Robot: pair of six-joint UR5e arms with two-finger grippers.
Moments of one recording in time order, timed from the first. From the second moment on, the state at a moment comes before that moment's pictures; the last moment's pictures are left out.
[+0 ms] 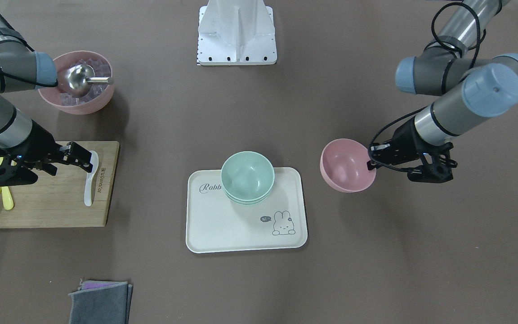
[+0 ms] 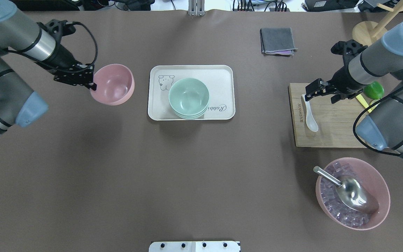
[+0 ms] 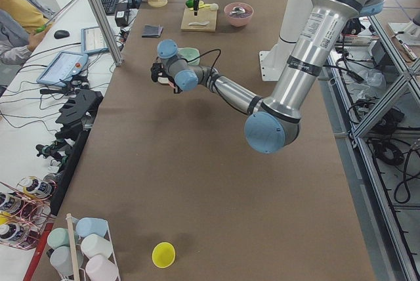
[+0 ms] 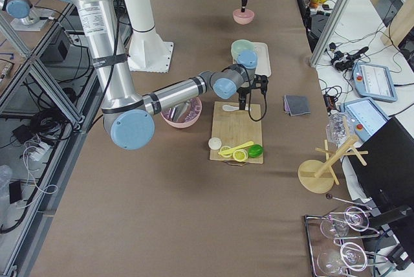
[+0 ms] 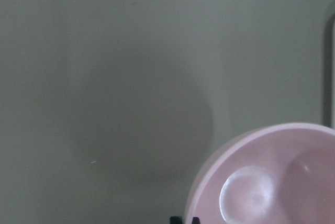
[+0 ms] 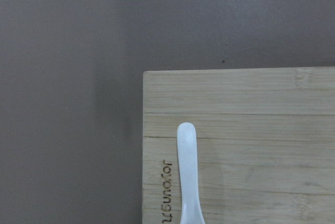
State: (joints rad) left arm -0.95 -2.05 -1.58 -1.93 -2.37 -1.04; right arm 0.93 -1.31 1.66 -1.21 2.23 0.93
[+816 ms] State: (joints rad) left arm -0.83 -2.26 -1.53 -1.93 -2.29 -1.27; right arm 0.83 -1.29 1.60 -1.22 2.08 0.94
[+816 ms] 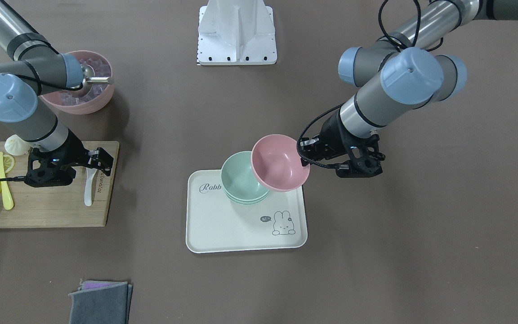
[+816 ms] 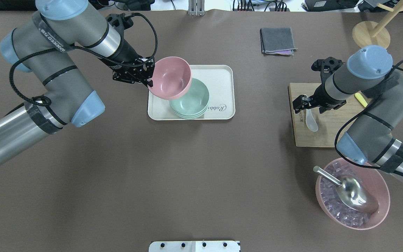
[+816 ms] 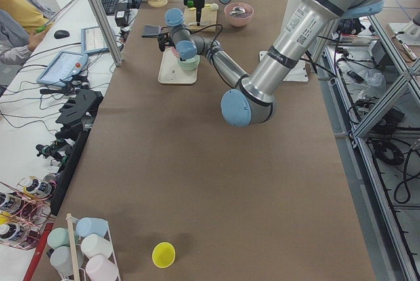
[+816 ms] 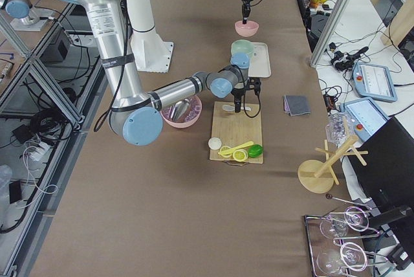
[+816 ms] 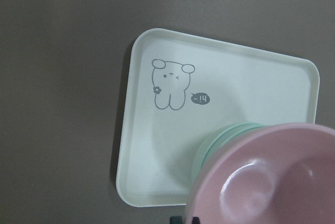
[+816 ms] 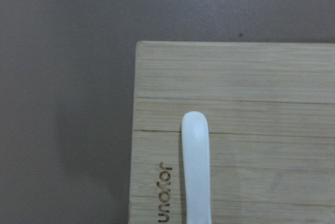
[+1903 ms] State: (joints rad) left arm -0.75 -2.30 -1.51 -1.98 -2.19 -1.30; right arm 0.85 -1.24 1.59 -1.24 2.10 0.97
